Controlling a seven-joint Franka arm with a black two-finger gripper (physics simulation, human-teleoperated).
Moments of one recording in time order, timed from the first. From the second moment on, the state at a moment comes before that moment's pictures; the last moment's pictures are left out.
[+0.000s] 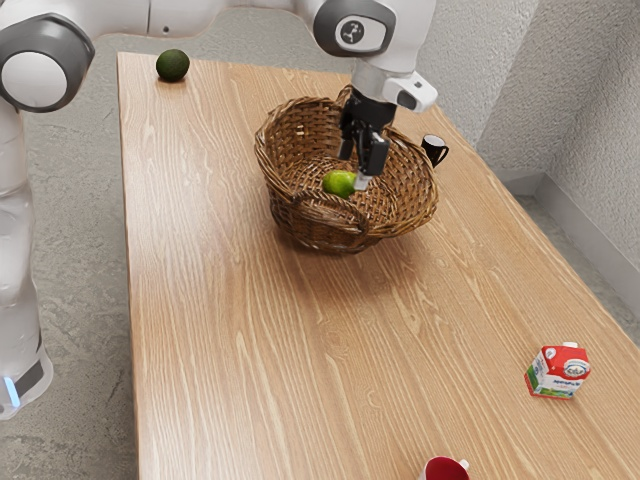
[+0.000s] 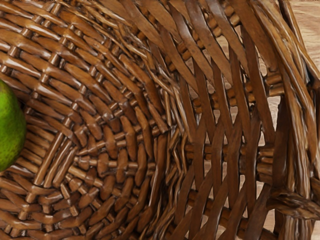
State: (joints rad) arm 0.00 0.00 0.00 -1.57 0.00 1.56 0.00
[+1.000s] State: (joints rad) arm -0.87 0.19 1.16 -1.59 -0.26 1.53 0.26
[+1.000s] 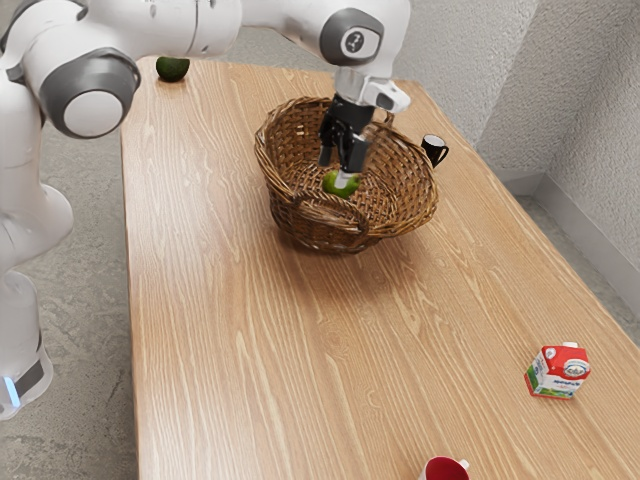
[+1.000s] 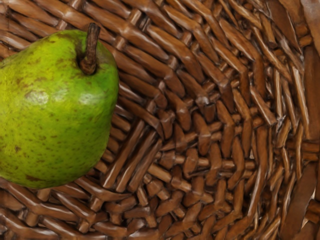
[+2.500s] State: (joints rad) arm -0.75 0.22 0.93 -1.28 -0.19 1.42 0.33
